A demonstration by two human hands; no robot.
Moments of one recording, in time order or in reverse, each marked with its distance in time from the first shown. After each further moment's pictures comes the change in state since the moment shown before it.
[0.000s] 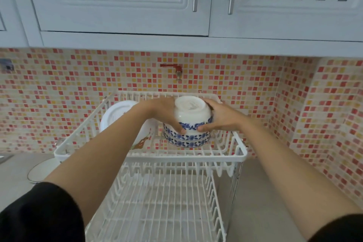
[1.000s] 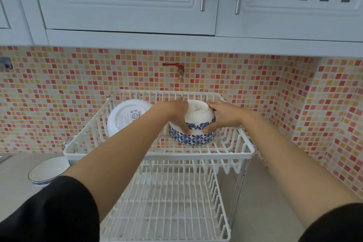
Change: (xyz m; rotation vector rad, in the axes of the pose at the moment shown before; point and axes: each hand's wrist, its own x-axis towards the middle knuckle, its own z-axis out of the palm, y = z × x) left_hand 0.011 0.010 0.011 0.384 -0.007 -0.061; right_hand 0.009 -0.011 -0.004 -0.273 -0.121 0.192
